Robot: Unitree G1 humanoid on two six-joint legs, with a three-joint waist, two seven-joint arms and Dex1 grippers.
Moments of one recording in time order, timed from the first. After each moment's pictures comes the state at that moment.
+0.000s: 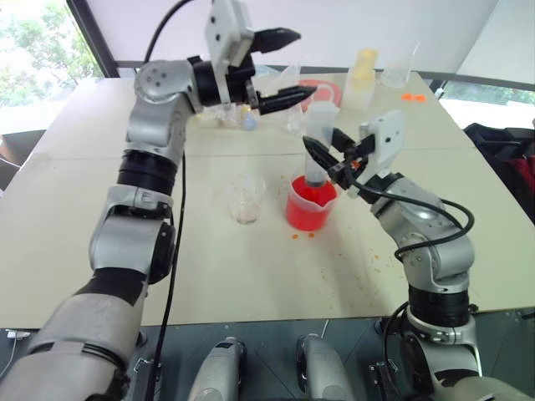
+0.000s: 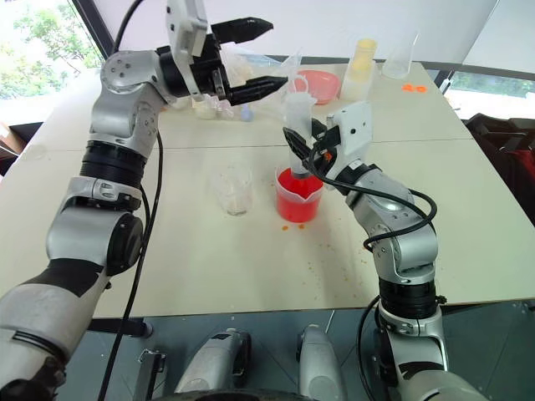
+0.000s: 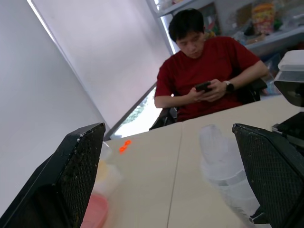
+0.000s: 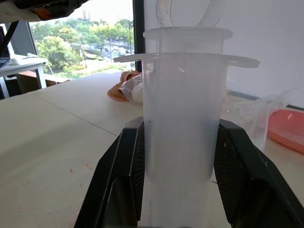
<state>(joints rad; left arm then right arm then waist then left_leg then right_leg) -1.29 0.32 -0.02 0.69 -0.27 -0.06 -1.17 -0.54 -0.30 -0.07 -0.37 0.38 0.63 0.40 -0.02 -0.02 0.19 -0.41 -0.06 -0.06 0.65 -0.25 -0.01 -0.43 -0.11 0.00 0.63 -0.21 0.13</state>
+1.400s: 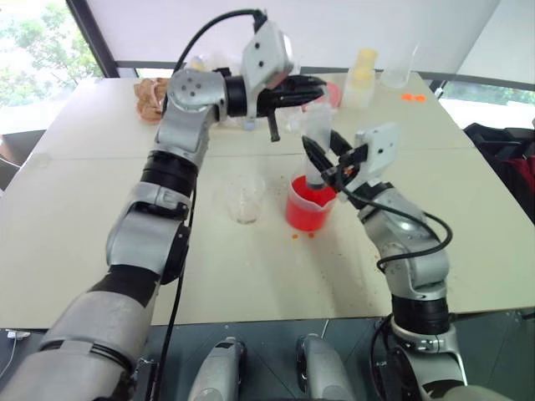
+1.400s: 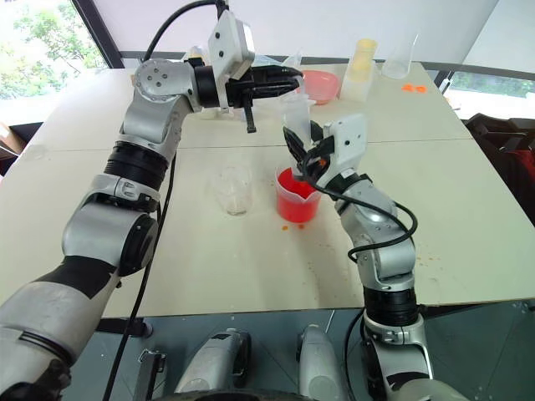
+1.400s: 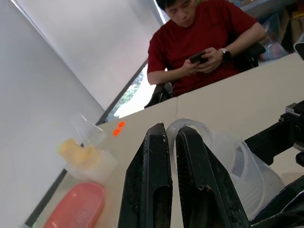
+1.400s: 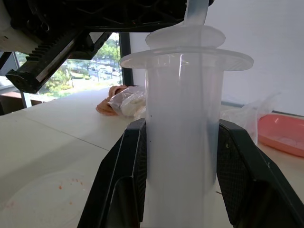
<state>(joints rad) -1.32 0.25 -0.08 0.78 -0.12 -0.14 -1.13 -0.46 -0.18 -0.01 -0.30 0.28 0.42 0.33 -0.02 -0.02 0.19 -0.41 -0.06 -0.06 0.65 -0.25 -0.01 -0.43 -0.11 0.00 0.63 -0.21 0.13</state>
